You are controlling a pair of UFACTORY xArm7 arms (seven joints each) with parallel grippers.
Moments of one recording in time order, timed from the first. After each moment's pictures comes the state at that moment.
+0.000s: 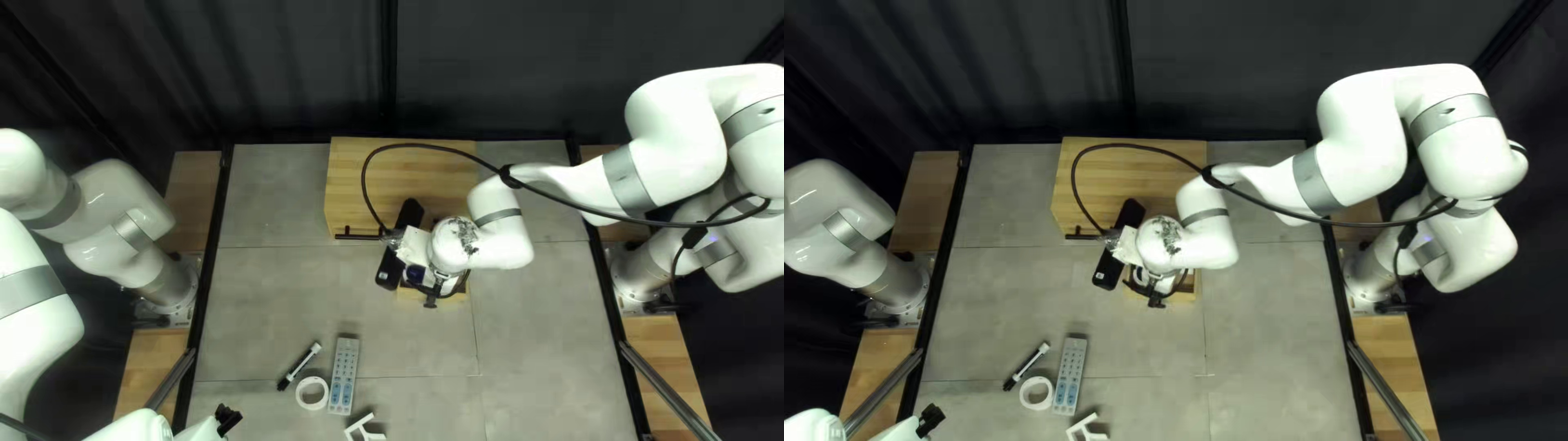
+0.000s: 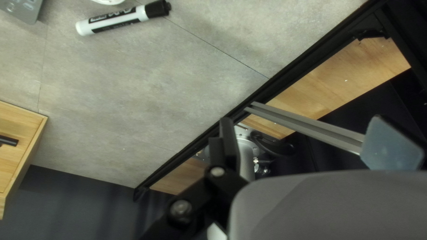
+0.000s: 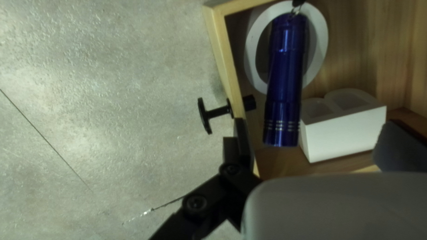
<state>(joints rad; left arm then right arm) -0.84 0.05 -0.21 1.13 0.02 1.53 -0.08 0.32 0.22 -0.25 0.99 -0.15 0.81 0.57</state>
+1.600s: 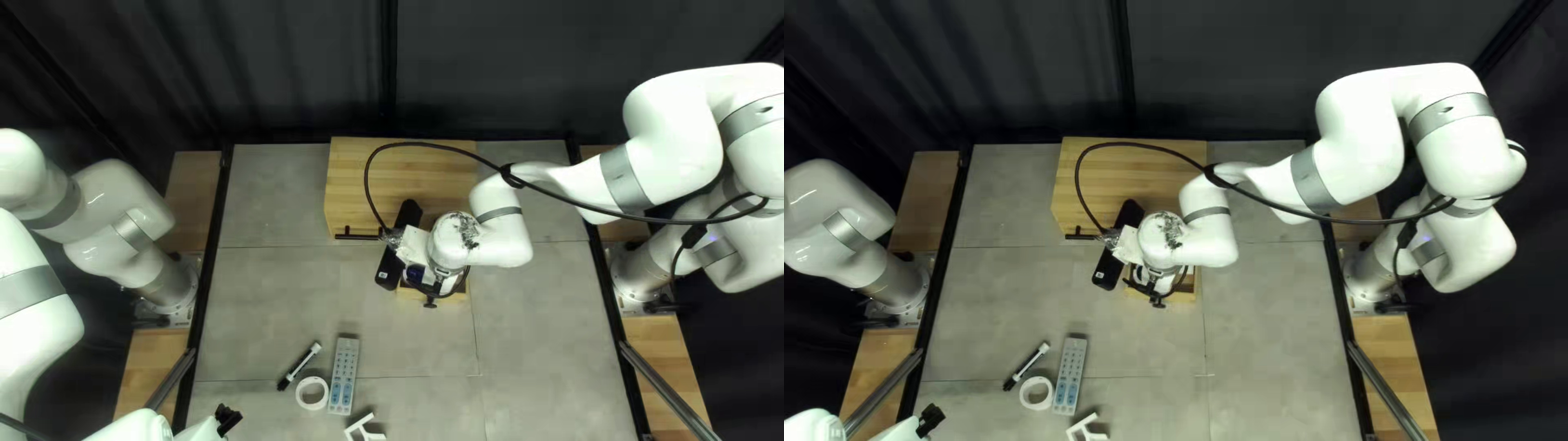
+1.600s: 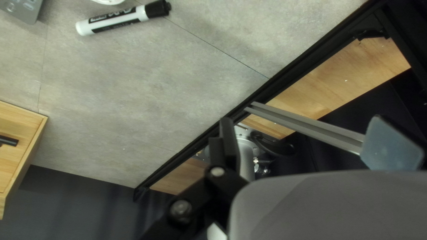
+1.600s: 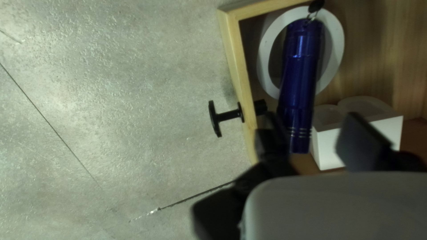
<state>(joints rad) -0.84 0.05 -0.21 1.13 0.02 1.53 -0.08 0.31 0.21 -0.25 0.98 -0.12 0.78 0.53</state>
